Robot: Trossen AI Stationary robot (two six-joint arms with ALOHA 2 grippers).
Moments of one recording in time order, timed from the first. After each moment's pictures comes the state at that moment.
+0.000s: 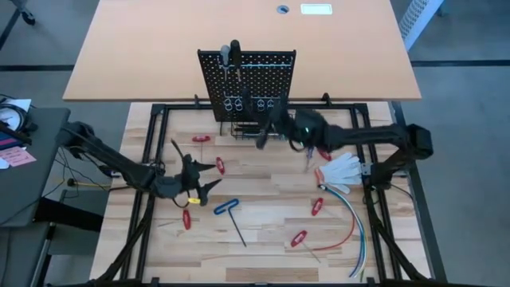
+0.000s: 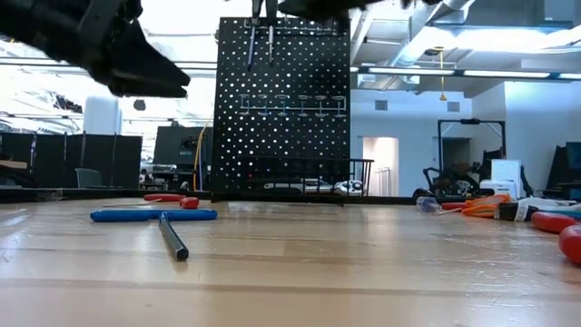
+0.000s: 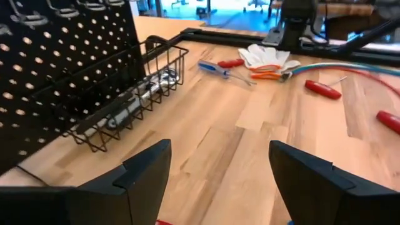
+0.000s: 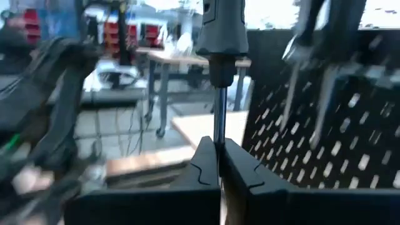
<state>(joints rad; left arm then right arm) -0.44 0.99 0.35 0.31 -0.86 -0.27 -0.14 1.57 1.19 0.45 0.33 -0.11</state>
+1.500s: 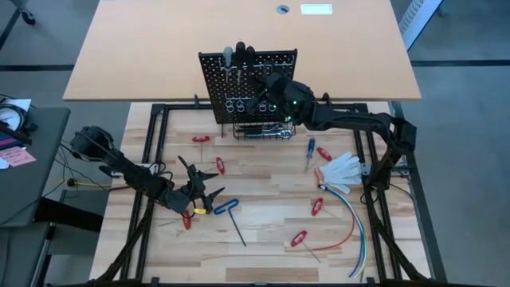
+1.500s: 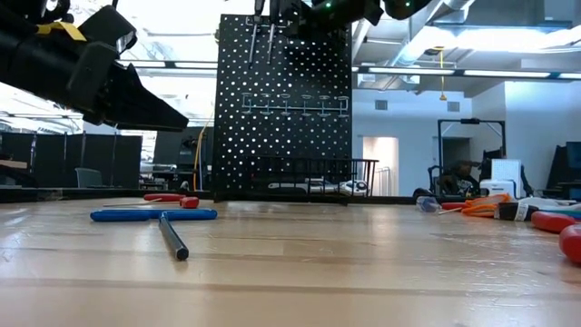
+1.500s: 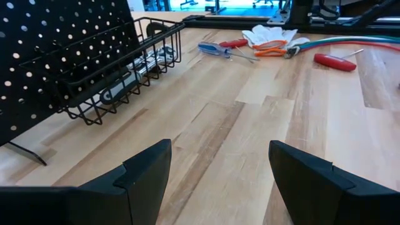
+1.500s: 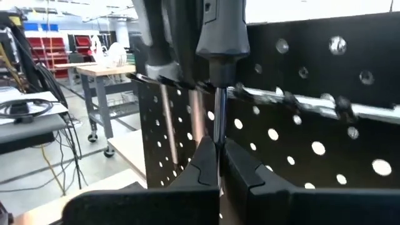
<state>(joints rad) -0.53 1.34 0.28 0.63 -0.98 -0.31 -0.33 1.72 1.40 0.40 0.42 0.01</state>
